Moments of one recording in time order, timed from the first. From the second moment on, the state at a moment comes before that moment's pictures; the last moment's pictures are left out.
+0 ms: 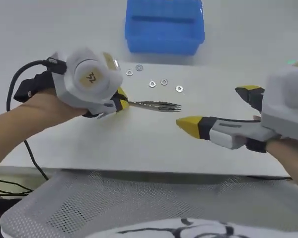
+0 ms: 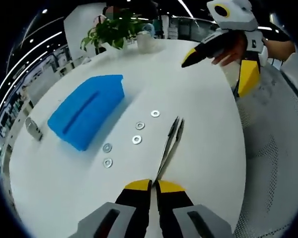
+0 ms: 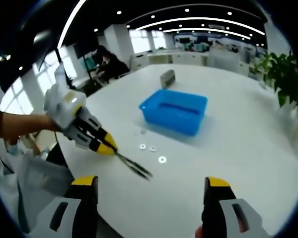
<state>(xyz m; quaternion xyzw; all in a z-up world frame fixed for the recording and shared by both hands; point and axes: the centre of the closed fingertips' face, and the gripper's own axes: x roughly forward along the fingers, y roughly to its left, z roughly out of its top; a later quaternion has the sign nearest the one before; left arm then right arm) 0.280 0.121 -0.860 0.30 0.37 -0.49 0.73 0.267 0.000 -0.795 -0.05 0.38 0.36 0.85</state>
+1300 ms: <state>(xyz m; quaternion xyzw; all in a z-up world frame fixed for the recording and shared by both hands) 0.289 0.093 -0.747 0.32 0.27 -0.53 0.74 0.304 0.108 -0.812 -0.21 0.26 0.57 0.75</state>
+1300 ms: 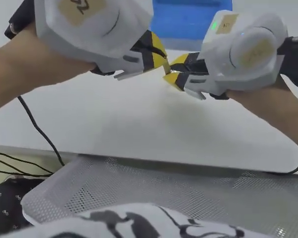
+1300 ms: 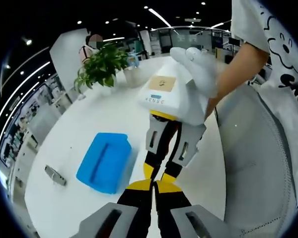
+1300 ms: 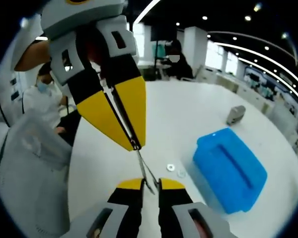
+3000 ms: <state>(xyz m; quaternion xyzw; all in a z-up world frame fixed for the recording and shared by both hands) 0.334 0.114 -0.753 0.34 0.28 -0.51 0.74 0.338 0.137 -0.817 -0.17 0.27 0.58 0.75</state>
